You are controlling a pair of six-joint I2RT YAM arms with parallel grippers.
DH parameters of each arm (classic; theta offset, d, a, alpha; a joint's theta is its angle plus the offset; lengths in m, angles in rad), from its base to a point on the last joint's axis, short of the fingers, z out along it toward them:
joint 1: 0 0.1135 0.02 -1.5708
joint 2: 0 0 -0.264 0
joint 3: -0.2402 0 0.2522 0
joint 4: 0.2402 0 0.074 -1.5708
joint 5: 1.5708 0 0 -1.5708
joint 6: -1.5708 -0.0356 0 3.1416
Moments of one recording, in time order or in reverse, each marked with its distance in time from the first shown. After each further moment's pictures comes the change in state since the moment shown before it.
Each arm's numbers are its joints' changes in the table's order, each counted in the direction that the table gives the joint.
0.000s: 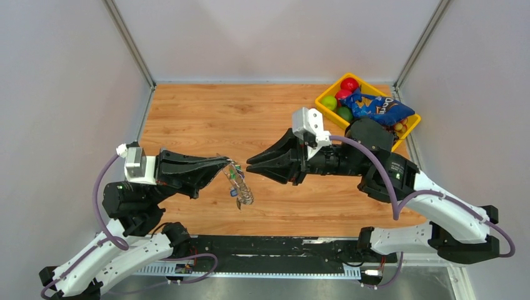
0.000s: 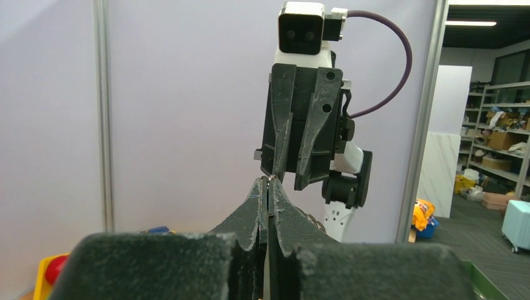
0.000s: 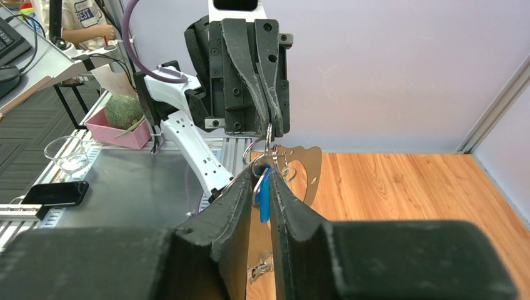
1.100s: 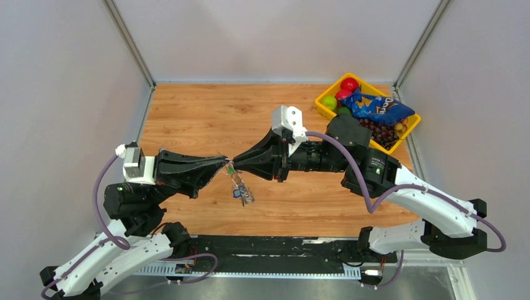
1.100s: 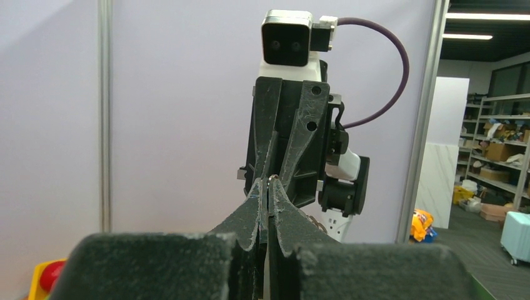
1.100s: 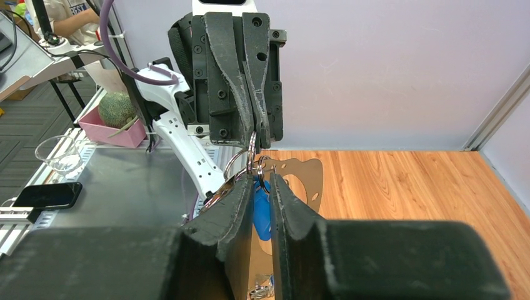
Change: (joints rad) left arm 0.000 -0.005 0.024 -0.047 -0.022 0.026; right arm 0.000 0.093 -0.026 -0.042 -0.005 -0.005
